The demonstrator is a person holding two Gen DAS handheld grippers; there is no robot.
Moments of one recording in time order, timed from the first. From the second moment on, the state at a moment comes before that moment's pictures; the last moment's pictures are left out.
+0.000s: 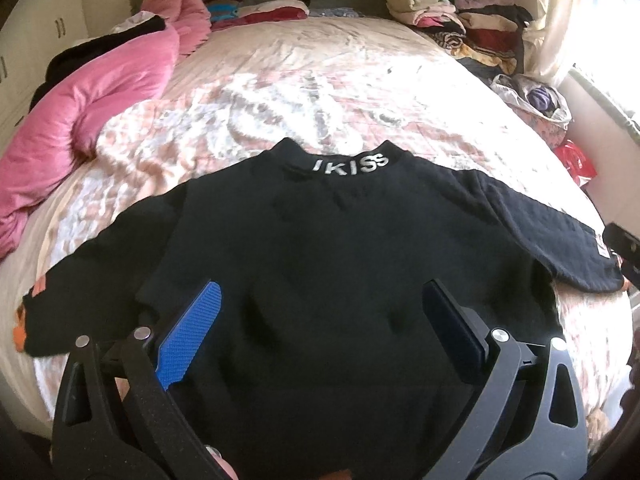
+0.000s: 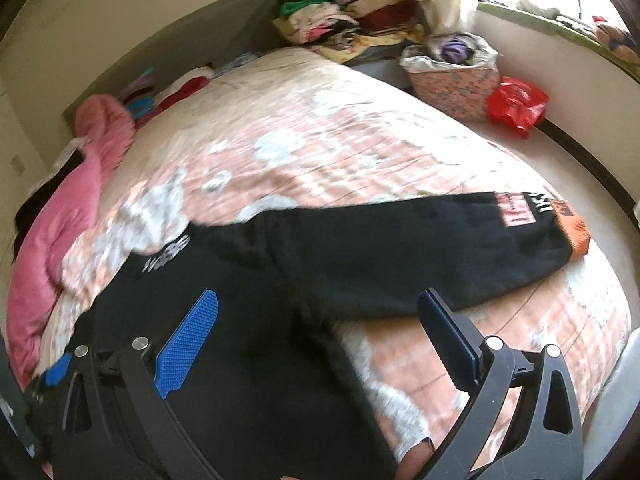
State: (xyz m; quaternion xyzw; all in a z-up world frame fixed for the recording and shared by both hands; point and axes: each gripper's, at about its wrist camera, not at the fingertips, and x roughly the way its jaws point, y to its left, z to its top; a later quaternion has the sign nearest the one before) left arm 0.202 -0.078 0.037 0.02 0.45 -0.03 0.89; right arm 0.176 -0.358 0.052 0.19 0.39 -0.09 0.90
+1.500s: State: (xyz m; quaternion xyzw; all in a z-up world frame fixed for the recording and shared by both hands) left arm 0.271 -0.084 0.049 -0.02 0.45 -0.08 0.89; right arm 0.161 -0.514 0.038 0.35 0.27 -0.09 0.89
